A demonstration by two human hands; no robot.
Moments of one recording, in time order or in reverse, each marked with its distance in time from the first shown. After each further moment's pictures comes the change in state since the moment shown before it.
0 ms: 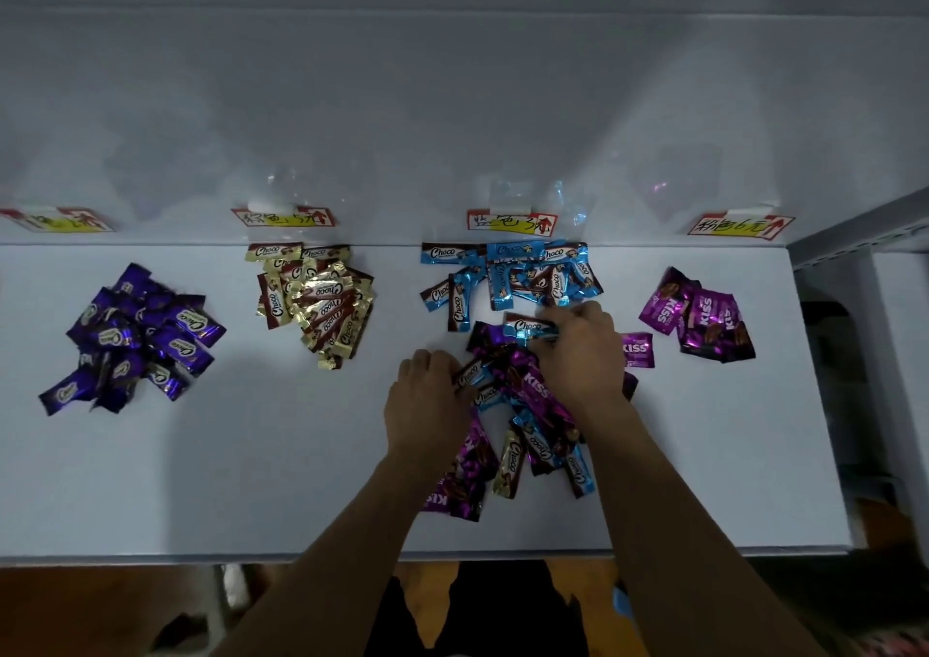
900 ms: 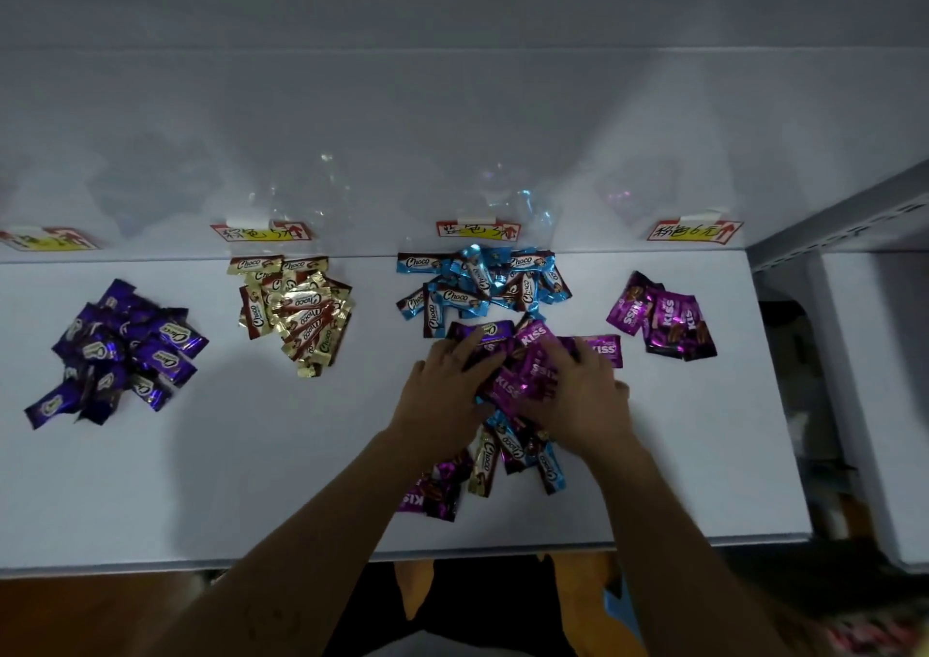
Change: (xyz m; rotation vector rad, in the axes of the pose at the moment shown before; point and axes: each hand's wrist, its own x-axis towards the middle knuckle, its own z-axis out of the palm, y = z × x) left_hand 0.010 0.026 -0.004 0.253 -0.266 0.435; right_hand -0.036 0.036 -0.016 -0.120 -0.267 0.017
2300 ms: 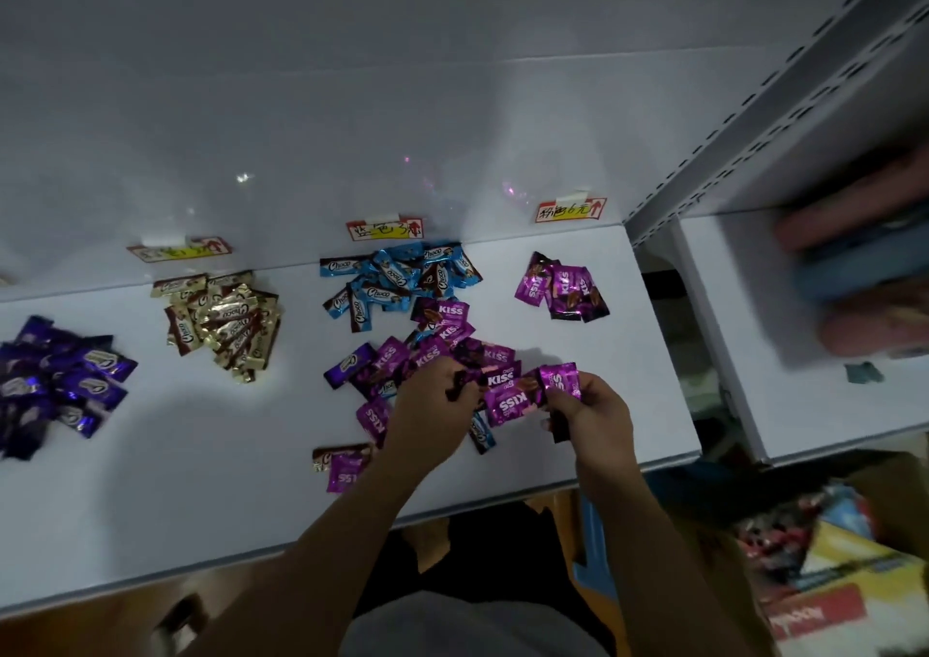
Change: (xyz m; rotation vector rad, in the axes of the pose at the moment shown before) left_hand -0.041 0.090 -0.013 -0.663 0.124 -0.133; right_hand -0.104 0.059 -0.013 1.307 0.323 0.356
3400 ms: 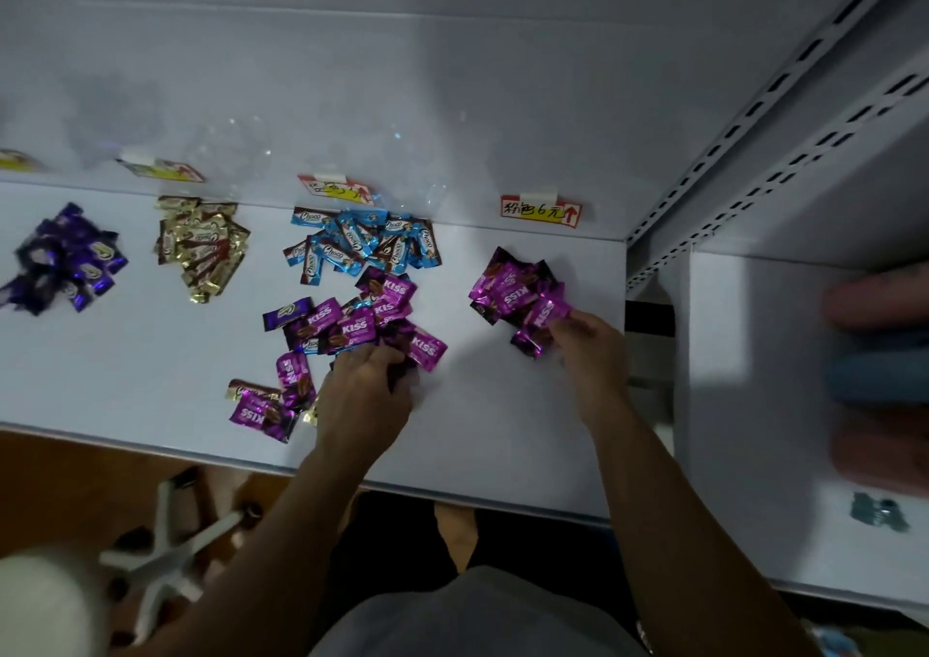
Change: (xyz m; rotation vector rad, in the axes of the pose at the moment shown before) left_hand 0.018 0.035 0.099 0.520 0.403 -0.261; right_hand 0.187 -0.032 -0.077 -0.297 -0.190 -0.095
